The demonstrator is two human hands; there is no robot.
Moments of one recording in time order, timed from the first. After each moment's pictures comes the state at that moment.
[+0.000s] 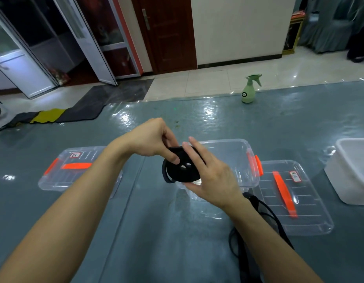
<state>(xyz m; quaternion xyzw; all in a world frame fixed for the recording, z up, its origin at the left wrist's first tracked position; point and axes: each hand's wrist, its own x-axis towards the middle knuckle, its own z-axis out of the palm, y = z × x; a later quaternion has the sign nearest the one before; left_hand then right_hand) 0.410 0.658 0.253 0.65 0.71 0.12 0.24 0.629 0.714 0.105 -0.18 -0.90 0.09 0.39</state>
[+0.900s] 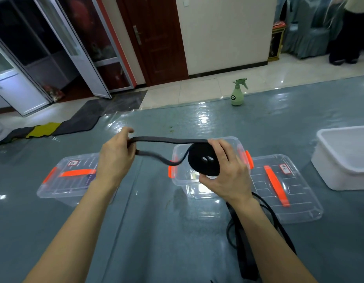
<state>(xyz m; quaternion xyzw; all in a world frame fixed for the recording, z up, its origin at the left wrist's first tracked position) 0.365 0.592 0.173 0.53 0.78 0.27 -0.19 0.672 0.711 0.089 -0.32 -0.81 0.07 0.49</state>
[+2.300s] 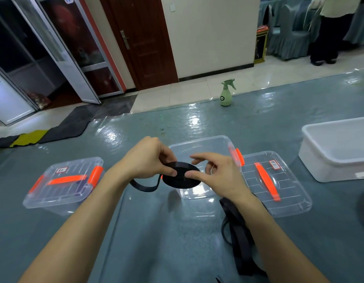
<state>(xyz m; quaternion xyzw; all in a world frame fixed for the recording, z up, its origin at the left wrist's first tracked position) 0.458 0.623 0.219 0.68 0.71 0.12 0.14 0.686 0.700 0.112 -0.31 -0.77 0.39 0.39</state>
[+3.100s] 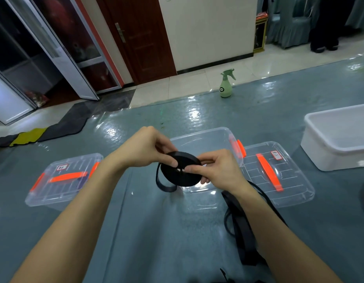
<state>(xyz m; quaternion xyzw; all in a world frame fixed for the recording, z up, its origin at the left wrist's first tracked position) 0.449 0.630 0.229 0.69 0.68 0.14 0.22 0.677 0.698 0.106 -0.30 -0.69 0.56 0.35</state>
